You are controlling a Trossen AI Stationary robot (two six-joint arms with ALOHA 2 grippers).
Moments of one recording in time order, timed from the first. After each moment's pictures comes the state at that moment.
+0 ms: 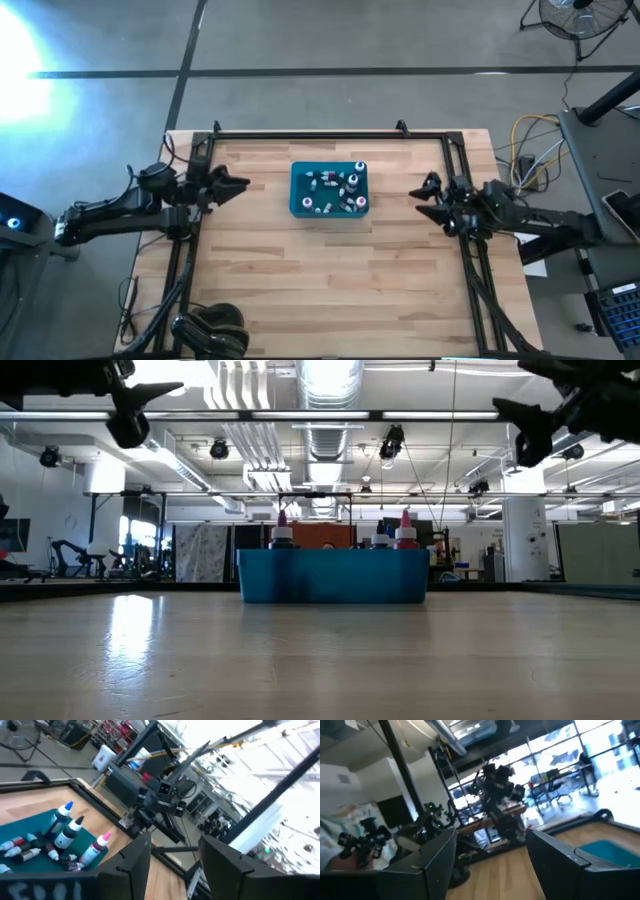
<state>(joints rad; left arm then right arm) 0.24 0.39 0.40 0.04 0.14 -0.74 -0.19 0.15 0.06 0.38 -0.23 0.50</state>
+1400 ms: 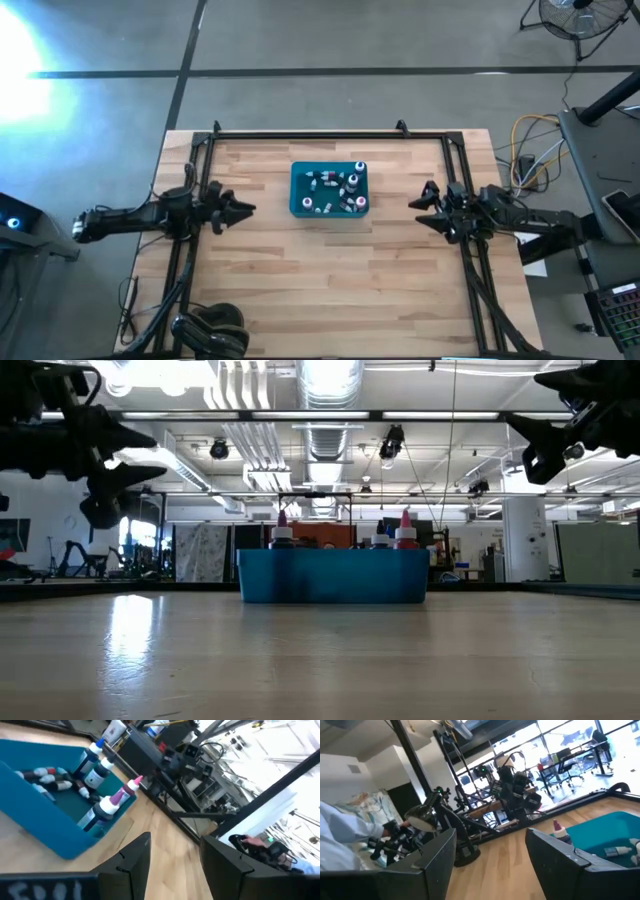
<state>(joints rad) 0.10 0.08 0.02 0.00 0.04 -0.78 -0.11 0.00 0.01 0.21 -0.22 0.52</state>
